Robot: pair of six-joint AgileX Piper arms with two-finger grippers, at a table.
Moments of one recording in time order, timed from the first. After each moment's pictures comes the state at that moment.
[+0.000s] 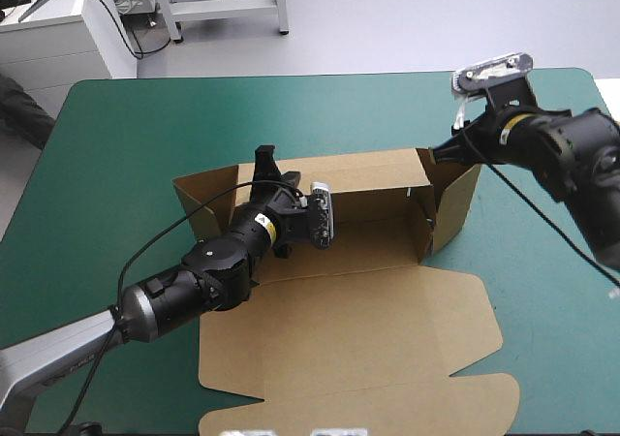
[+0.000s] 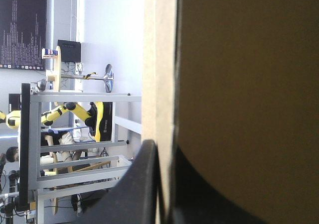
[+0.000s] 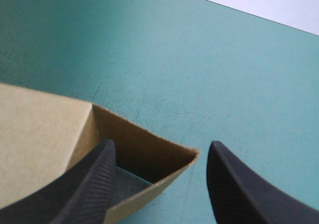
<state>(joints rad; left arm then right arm) -0.90 1.43 -1.02 1.26 0.48 -0.13 0.30 1.34 -1.53 -0.18 0.95 0.04</state>
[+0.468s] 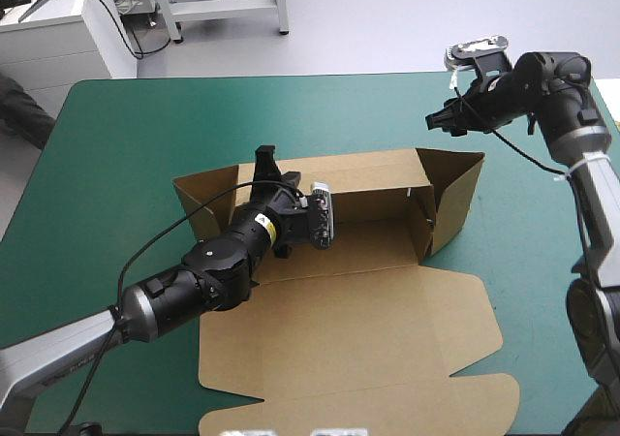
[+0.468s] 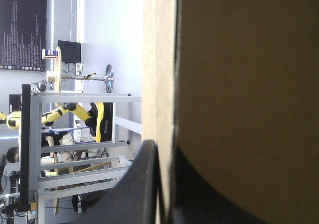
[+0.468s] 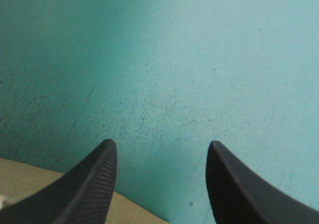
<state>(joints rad) -0.90 1.43 -1.02 1.26 0.47 -0.12 0.09 1.77 -1.86 0.15 1.08 -0.22</state>
